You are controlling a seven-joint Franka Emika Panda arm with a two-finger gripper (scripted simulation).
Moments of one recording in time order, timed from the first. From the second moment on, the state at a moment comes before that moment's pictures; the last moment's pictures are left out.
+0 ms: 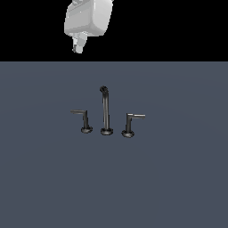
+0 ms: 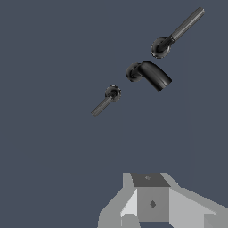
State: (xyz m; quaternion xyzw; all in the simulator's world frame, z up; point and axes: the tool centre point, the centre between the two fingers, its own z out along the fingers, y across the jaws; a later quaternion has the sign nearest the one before) arm -0.029 0.103 0.319 -0.89 0.44 0.12 0.11
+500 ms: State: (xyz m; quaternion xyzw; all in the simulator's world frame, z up) arm 0.013 0.126 0.236 -0.81 0.57 0.12 0.07
